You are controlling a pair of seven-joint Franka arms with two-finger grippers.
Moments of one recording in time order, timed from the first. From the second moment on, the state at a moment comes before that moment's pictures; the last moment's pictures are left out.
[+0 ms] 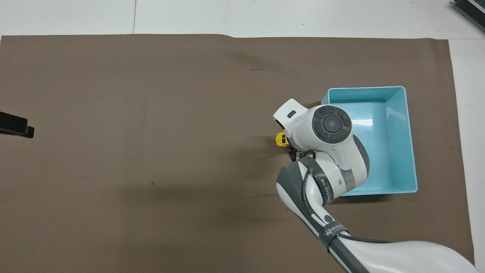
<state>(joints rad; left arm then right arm) -0.04 -0.02 0.06 -1.53 -0.03 1.48 0.06 0.39 0.25 0.01 -1.94 -0.04 2.26 -1.09</state>
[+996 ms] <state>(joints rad) -0.04 -0.02 0.06 -1.53 -0.03 1.48 0.06 0.23 0.15 -0.01 -1.82 -0.05 1.91 -1.30</state>
